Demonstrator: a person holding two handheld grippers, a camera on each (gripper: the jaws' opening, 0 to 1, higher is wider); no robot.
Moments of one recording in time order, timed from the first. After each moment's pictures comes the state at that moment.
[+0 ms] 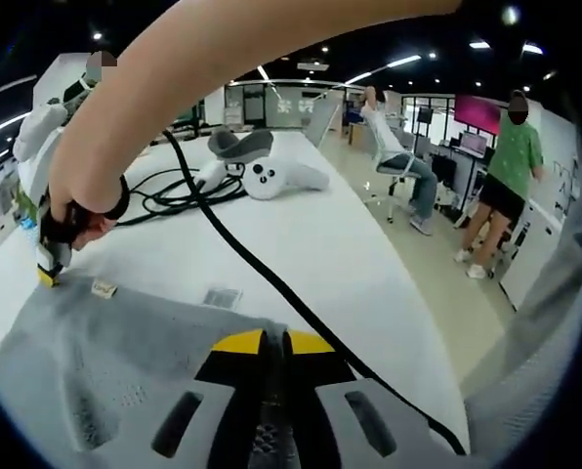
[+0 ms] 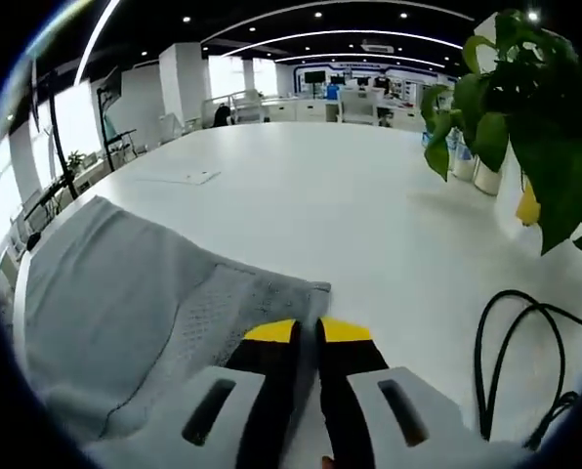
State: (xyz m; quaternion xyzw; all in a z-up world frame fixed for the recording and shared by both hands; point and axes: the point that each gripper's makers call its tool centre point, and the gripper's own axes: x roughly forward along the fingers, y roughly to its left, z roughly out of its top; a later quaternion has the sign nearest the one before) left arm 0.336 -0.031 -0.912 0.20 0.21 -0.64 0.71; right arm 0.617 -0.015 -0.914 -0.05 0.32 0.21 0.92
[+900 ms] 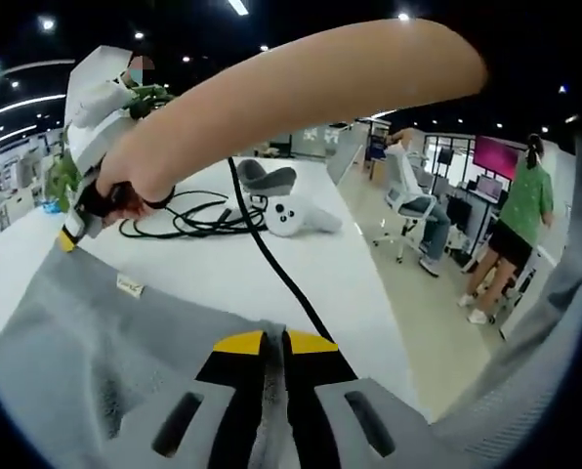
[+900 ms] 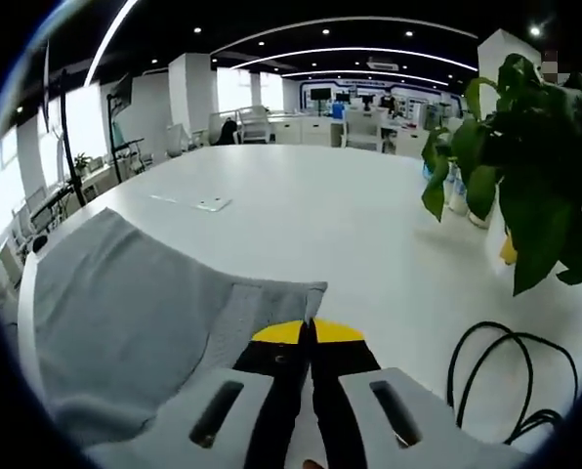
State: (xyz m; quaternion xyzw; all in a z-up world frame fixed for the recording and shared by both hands) left arm 0.341 -0.010 -0.863 0.12 0.20 -0.61 0.76; right arm 0.610 -0.006 -0.860 -0.06 0.27 0.22 0.93
